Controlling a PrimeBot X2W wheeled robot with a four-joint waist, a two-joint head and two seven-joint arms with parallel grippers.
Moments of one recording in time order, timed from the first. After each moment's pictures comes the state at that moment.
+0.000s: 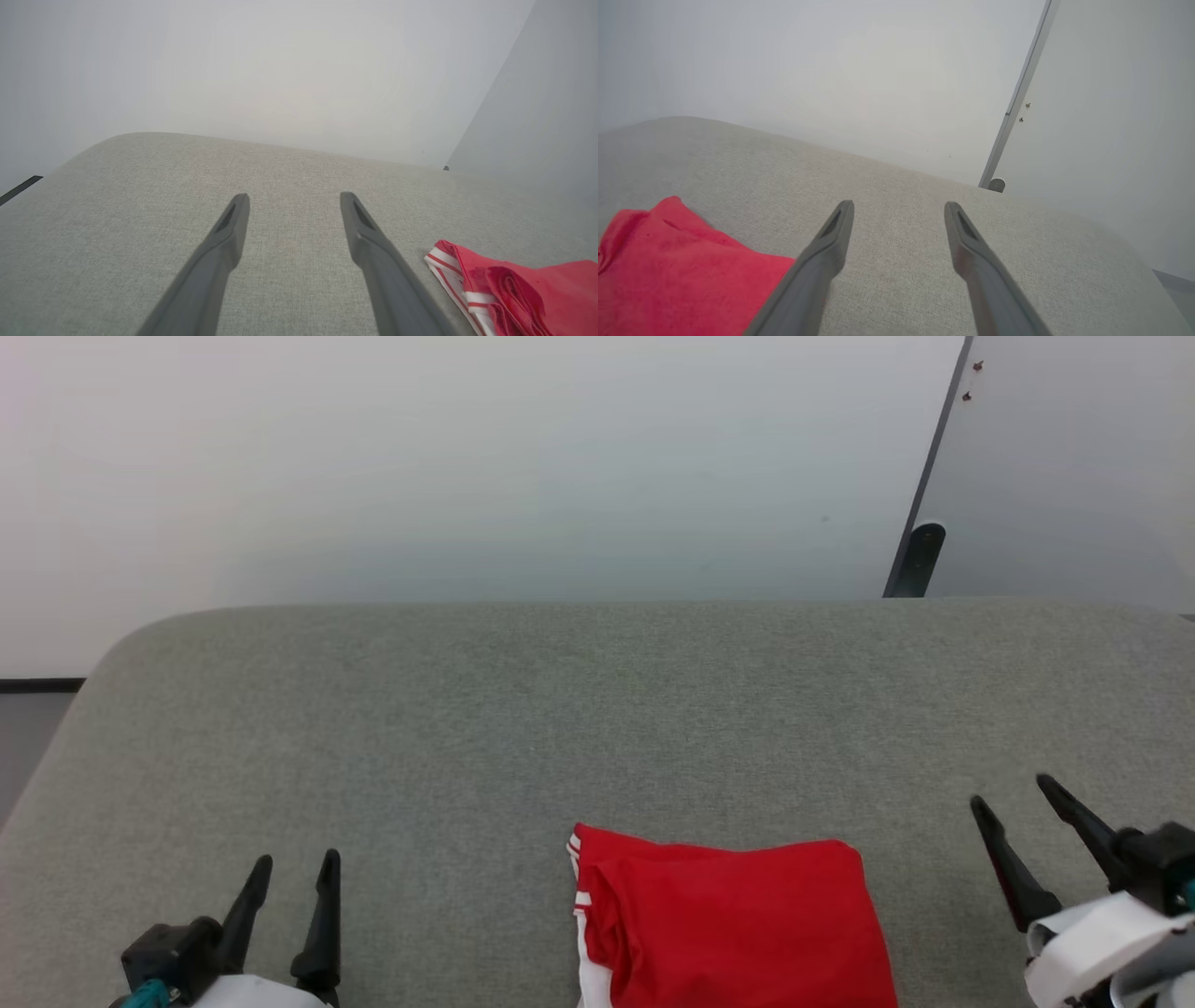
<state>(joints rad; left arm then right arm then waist) -0.02 0.24 -0.01 0.31 -0.40 -0.13 -0.26 -0.18 -0.47 0.31 0.31 0.41 0.13 -0.23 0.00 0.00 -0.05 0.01</state>
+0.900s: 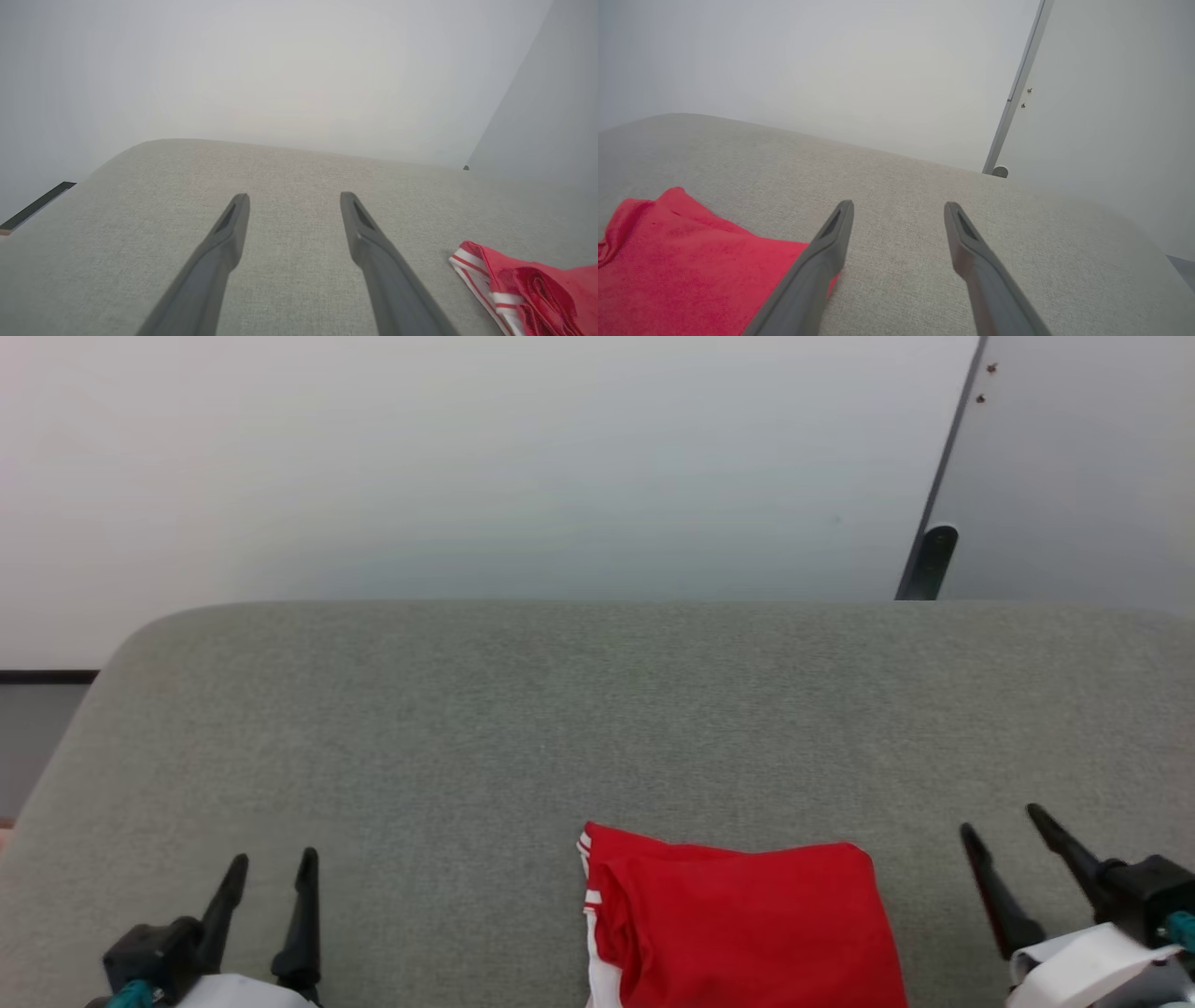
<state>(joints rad) -0.02 0.24 0.02 0.31 -0.36 -0.13 -0.26 -0.12 -0.41 0.25 0.31 0.36 0.13 -0.24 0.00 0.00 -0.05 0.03</state>
